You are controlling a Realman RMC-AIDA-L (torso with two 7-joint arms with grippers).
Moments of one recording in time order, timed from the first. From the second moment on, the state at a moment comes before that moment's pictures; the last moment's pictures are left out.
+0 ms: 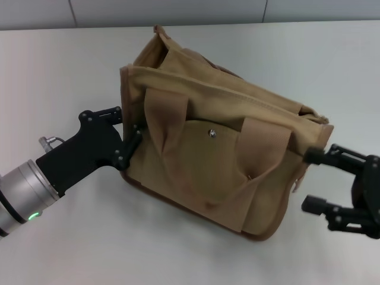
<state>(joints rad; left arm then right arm) -0.45 -2.08 0.57 0.09 1.64 1.55 -0.49 0.33 2.08 -0.40 -0.50 -2.04 -2.04 1.01</state>
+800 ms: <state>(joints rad) -0.46 -2.07 0.54 0.17 1.64 1.63 -0.50 0.31 2.08 -0.06 -0.32 -1.74 -2.04 0.97</state>
